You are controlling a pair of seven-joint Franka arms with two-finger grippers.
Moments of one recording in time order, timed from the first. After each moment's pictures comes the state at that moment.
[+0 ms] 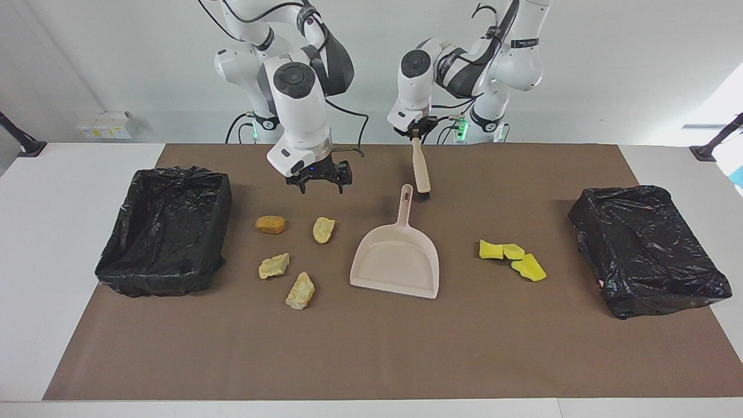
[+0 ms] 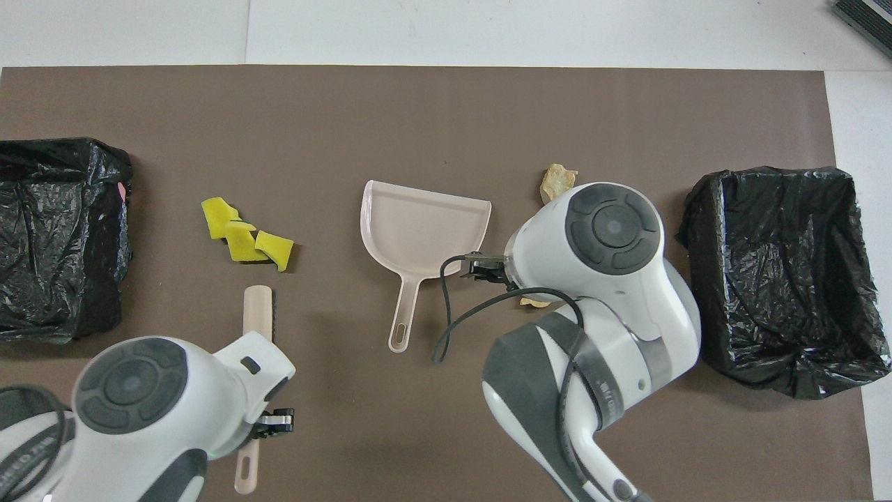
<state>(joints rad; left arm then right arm) -0.41 -0.38 -0.05 -2.30 -0.01 1.63 -0.40 0.49 0.14 0.04 -1.83 0.05 2.02 0.65</state>
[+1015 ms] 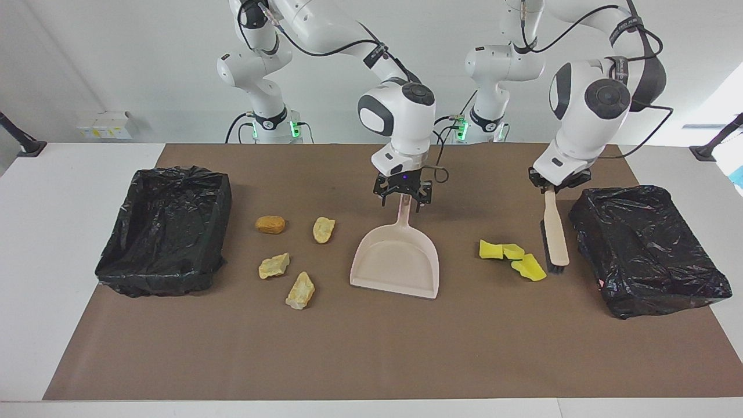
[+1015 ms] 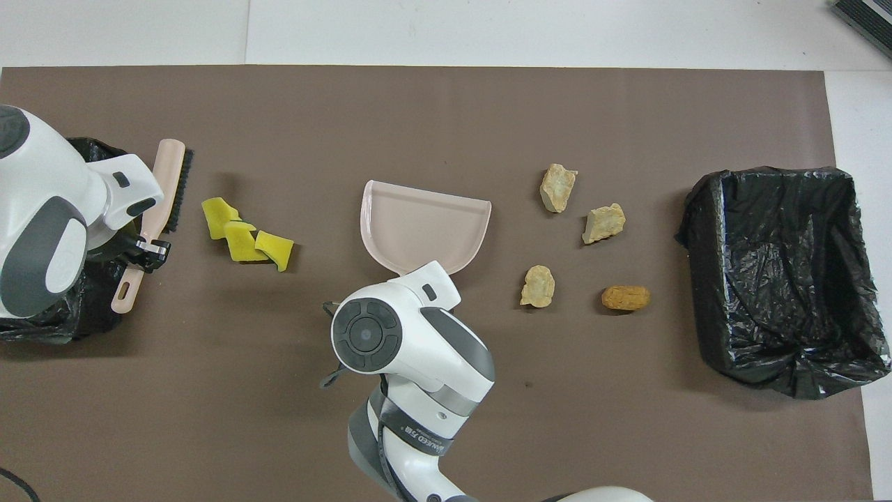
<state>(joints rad) -0.04 0.12 -0.05 -1.86 0.19 1.80 0.06 0.74 0.42 0.04 -1.74 -0.18 2.20 1.12</state>
